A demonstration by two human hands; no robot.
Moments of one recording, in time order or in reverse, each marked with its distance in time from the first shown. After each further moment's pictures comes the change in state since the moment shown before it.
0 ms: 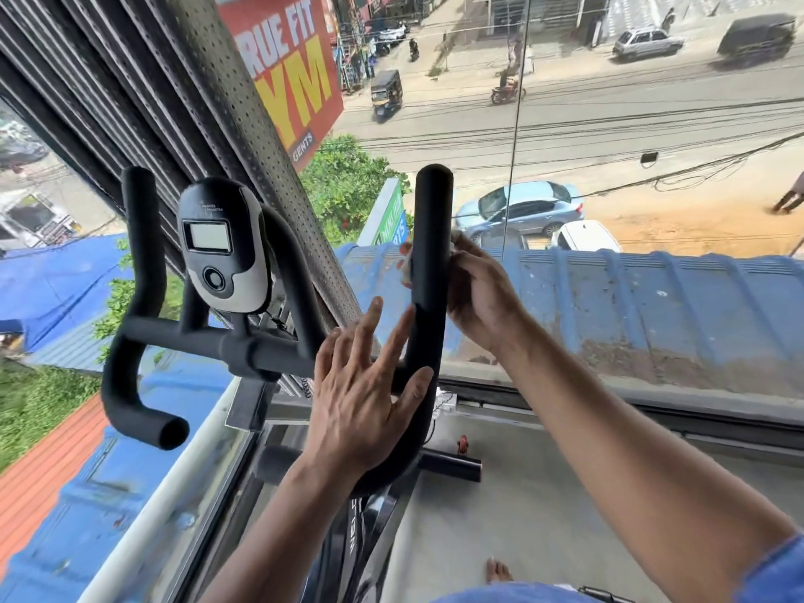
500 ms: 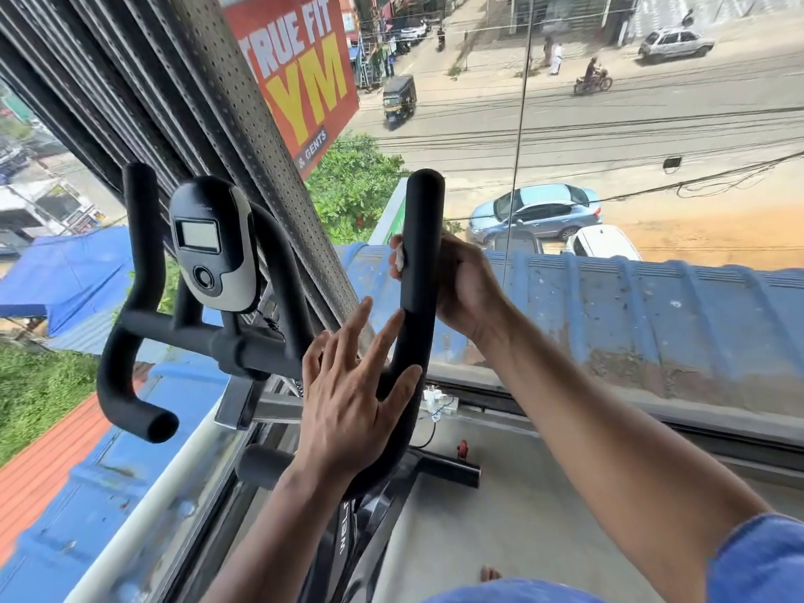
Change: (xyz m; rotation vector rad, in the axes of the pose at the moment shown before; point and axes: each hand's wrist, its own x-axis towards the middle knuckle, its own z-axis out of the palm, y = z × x) left_hand 0.001 0.010 0.003 -0.092 0.096 -0.054; right_hand 0.019 -0.010 0.012 0.058 -0.122 0.080
